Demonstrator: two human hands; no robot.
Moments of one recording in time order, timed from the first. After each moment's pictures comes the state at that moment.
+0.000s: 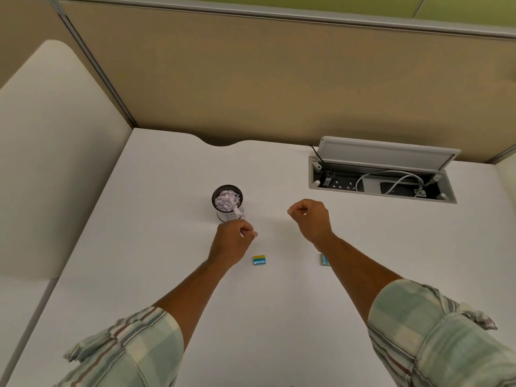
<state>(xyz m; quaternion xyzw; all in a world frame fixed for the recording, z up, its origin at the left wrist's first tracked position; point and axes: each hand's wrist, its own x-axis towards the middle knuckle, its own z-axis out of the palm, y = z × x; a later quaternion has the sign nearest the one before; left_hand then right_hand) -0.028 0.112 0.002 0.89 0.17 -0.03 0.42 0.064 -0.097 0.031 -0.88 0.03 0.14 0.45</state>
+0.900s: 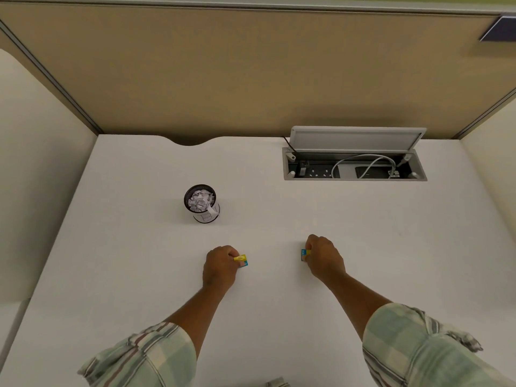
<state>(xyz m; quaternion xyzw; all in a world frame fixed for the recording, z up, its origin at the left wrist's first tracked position) -0.071 0.064 -0.036 0.87 0.26 -0.14 0.40 -0.011 -0.199 -0.026 -0.96 0.05 0.23 0.15</state>
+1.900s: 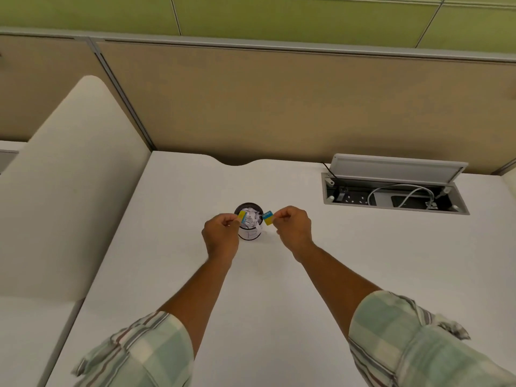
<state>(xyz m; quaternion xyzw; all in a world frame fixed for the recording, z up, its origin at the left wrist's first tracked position) -0.010 0.176 0.044 0.73 0.38 0.11 0.55 0.045 0.013 0.057 -0.84 0.10 0.14 0.51</state>
